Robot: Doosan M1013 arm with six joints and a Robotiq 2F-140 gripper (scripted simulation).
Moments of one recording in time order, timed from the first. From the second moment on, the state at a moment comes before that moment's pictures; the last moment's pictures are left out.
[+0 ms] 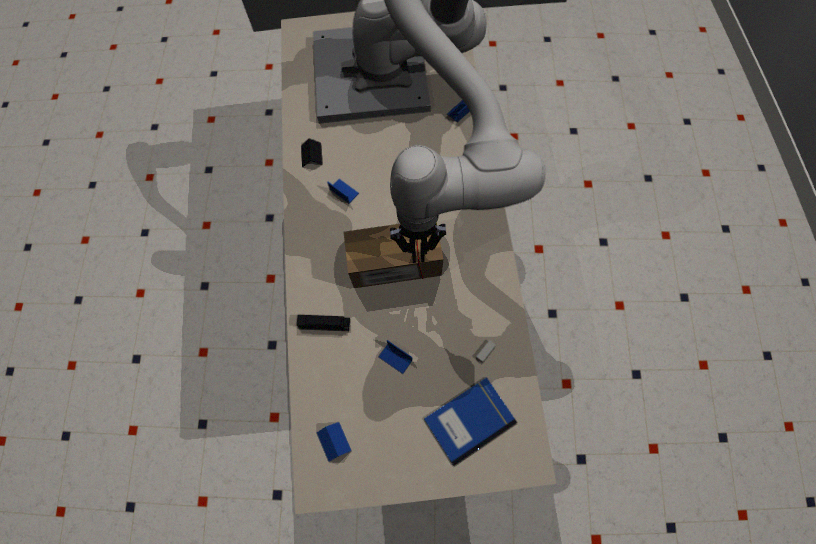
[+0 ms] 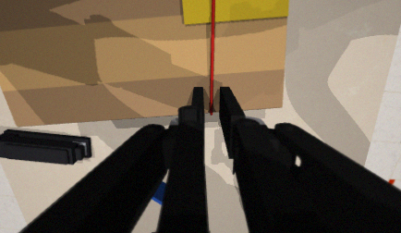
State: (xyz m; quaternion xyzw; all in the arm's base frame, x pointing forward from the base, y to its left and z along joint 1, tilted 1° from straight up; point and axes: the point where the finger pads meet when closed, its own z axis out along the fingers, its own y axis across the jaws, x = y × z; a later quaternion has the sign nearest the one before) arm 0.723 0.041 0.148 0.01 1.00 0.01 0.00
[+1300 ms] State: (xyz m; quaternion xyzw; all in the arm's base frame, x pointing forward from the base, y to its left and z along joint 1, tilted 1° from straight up) arm 0.723 0.041 0.142 0.01 1.00 0.01 0.00
